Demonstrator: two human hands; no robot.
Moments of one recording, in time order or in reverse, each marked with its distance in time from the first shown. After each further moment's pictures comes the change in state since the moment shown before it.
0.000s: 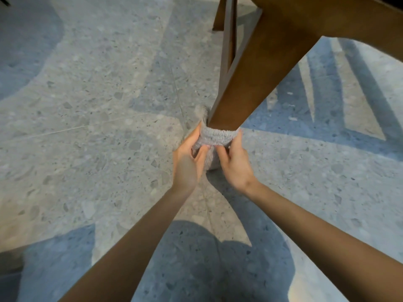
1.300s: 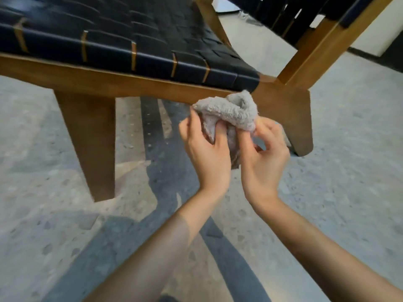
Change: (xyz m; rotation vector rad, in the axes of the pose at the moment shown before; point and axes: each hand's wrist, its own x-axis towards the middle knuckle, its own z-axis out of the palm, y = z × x) left_hand -0.042 0.198 0.211 -0.231 0.148 0.150; right_hand -0.079 -0.067 -0.220 -0.066 0.945 -0.208
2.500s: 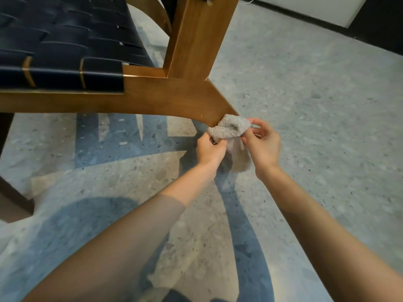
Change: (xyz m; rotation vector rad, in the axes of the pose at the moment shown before) left_hand -0.055 -0.064 0.197 0.055 -0.453 -0.588; right_hand 0.121 0.152 -0.140 -0.008 -0.012 0.538
